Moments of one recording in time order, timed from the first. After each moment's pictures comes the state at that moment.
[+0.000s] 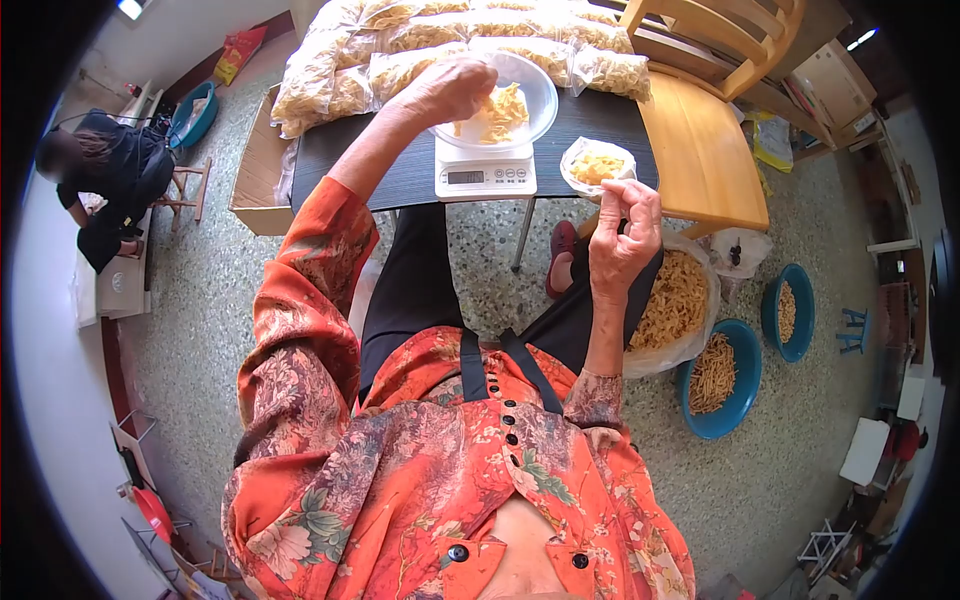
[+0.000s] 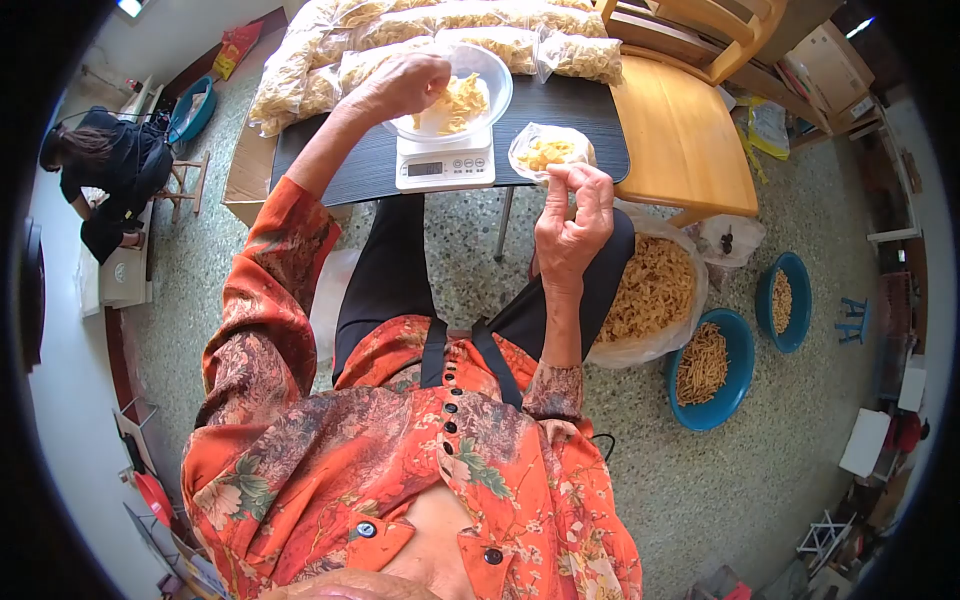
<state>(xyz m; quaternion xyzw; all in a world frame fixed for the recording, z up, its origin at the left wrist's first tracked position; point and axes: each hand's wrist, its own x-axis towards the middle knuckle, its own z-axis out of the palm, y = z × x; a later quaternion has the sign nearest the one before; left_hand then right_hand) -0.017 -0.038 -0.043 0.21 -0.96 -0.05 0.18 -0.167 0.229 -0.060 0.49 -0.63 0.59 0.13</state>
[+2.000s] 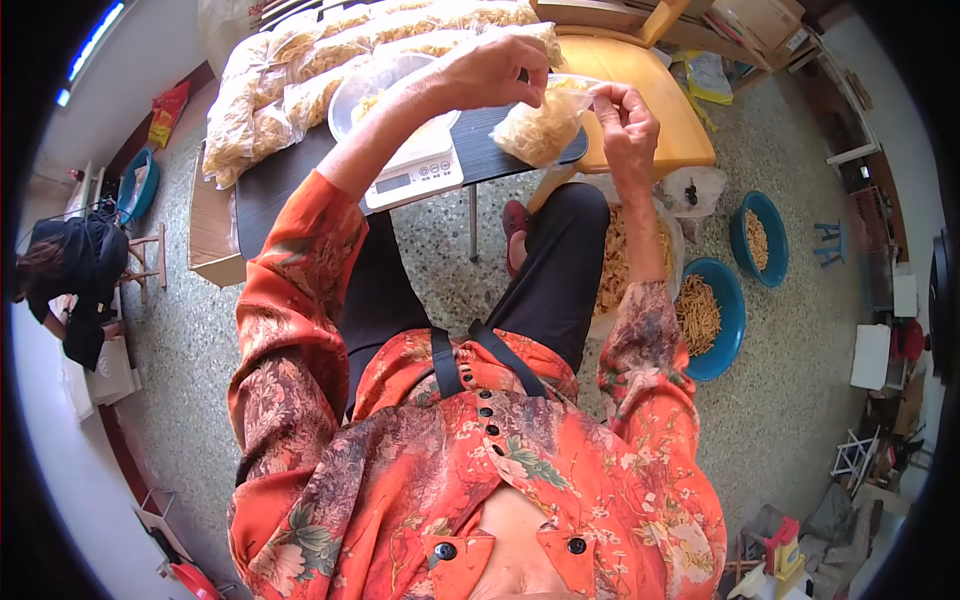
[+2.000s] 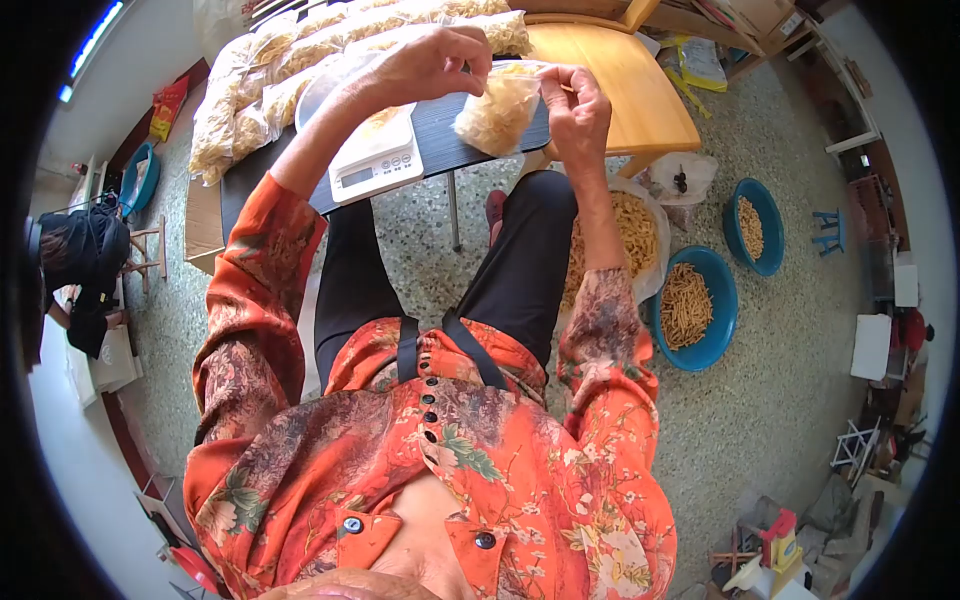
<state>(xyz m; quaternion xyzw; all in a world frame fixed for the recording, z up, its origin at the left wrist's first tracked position) -0.129 0.030 0.016 -0.08 -0.92 -0.30 0.25 -0.289 0.203 -0.031 0.45 -0.61 0.65 -0.06</state>
